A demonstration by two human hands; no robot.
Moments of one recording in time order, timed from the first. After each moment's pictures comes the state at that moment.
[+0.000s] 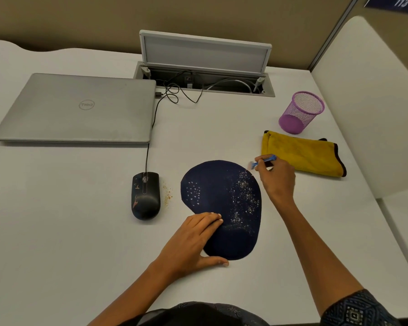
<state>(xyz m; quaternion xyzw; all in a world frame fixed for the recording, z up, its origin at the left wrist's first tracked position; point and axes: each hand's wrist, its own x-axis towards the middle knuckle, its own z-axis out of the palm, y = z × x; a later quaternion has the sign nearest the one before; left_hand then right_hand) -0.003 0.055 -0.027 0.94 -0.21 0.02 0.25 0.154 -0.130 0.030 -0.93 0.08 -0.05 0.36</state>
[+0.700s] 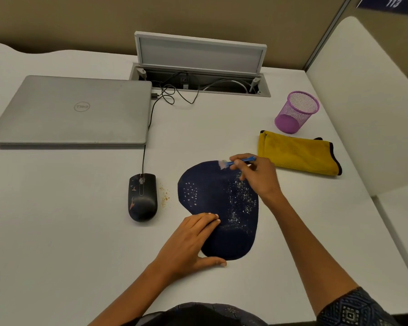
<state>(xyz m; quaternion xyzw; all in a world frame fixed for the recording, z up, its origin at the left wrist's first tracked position) -0.003 0.056 -0.029 0.95 -0.21 0.00 0.25 0.150 -0.112 0.038 -0.87 -0.05 0.05 0.48</state>
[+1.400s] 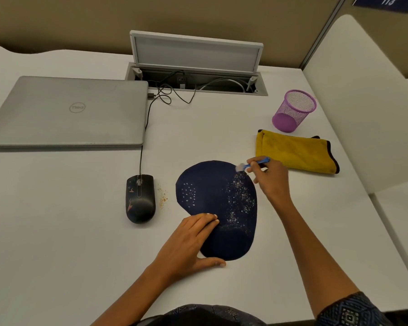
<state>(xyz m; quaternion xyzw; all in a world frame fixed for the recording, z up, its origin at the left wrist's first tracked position) 0.000 0.052 -0.029 0.95 -0.22 0.03 0.23 0.155 -0.139 0.032 -0.91 0.05 0.00 0.42</state>
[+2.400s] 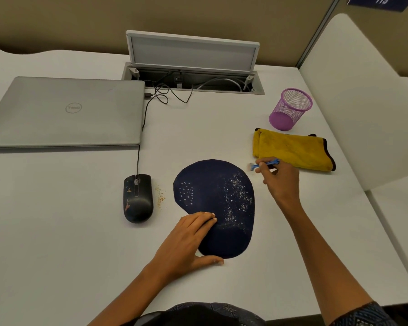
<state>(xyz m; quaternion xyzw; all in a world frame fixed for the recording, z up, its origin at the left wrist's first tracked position) -0.002 0.056 -0.029 0.95 -0.22 0.04 0.23 0.141 -0.154 0.037 -0.91 0.07 -0.04 0.40</state>
